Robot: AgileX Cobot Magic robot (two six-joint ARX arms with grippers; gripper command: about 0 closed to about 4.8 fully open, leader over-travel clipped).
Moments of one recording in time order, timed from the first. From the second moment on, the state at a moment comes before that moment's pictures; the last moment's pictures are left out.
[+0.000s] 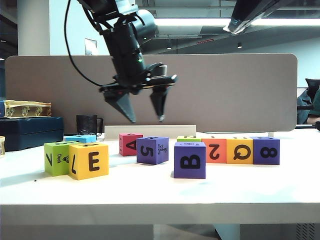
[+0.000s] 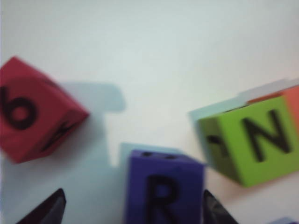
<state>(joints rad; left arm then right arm) -0.54 2.05 1.79 -0.73 -0.04 -0.10 0.71 1.03 1.01 -0.72 -0.06 -0.03</state>
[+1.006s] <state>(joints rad) -0.49 2.13 1.79 -0.85 0.09 -0.02 0.71 1.03 1.01 -0.72 -0.06 -0.03</state>
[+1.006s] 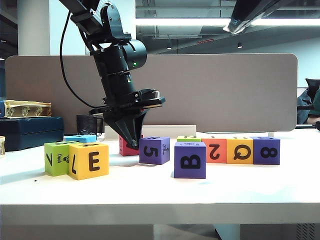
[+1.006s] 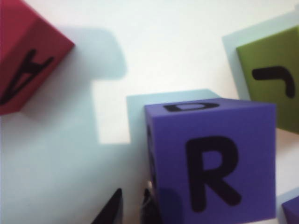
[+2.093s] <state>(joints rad) -0.50 2.12 1.80 -1.06 0.14 0.02 0.71 1.03 1.01 -0.72 -0.05 -0.03</state>
